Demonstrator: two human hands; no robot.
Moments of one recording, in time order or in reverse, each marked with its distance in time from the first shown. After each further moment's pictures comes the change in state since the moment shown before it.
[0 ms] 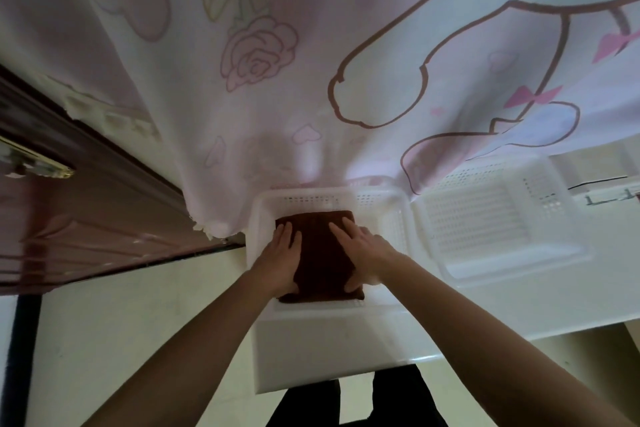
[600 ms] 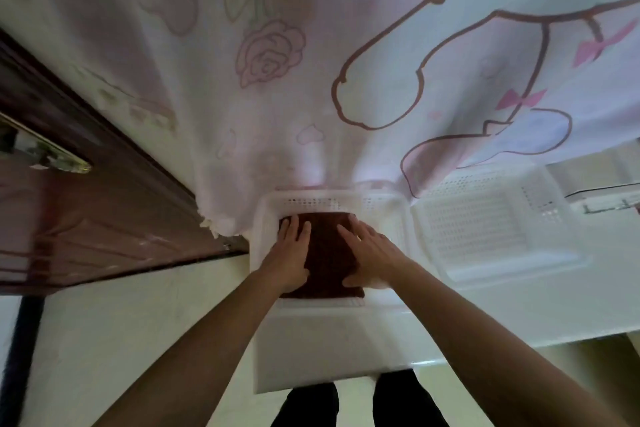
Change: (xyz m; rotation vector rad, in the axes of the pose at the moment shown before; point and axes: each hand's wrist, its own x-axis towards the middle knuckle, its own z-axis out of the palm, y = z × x) left_hand -0.010 0.019 -0.007 -0.209 0.166 -0.029; right_hand -0.010 0.013 0.011 0.014 0.172 -0.045
